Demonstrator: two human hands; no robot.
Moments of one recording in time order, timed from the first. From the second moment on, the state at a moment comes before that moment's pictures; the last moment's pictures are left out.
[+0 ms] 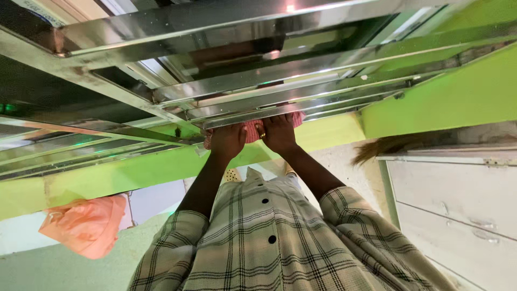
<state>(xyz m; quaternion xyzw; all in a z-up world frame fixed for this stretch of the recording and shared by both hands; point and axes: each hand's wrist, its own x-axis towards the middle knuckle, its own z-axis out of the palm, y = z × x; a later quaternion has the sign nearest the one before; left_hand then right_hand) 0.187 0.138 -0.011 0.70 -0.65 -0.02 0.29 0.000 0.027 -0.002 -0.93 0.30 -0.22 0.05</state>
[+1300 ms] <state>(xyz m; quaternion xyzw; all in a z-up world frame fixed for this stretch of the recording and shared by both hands) -0.047 -0.042 -0.009 0.71 -0.66 0.02 0.23 -0.218 -0.130 -0.013 -0.92 0.28 -0.25 0.10</state>
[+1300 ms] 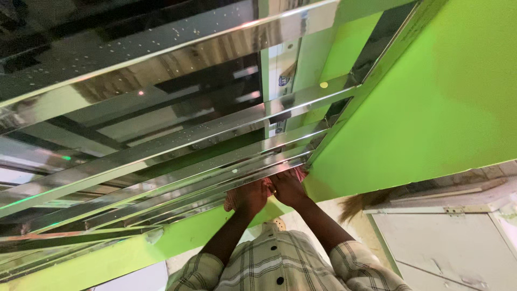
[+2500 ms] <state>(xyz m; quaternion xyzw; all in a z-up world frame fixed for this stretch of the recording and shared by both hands) 0.181 0.112 -0.001 0.69 -0.65 -0.02 0.31 0.010 0.008 -0.007 -0.92 0.35 -0.18 0.04</state>
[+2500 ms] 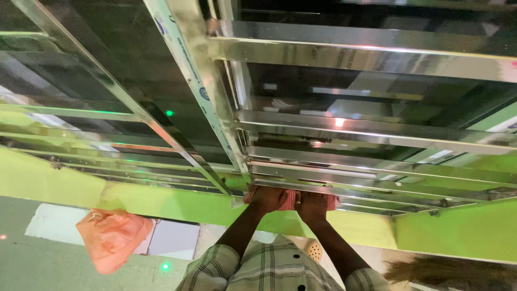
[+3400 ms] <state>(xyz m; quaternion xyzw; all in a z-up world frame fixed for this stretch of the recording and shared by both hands) 0.016 -0.009 0.024 0.70 -0.66 0.02 0.27 -0.163 -0.094 0.003 -0.92 0.30 -0.19 0.14</state>
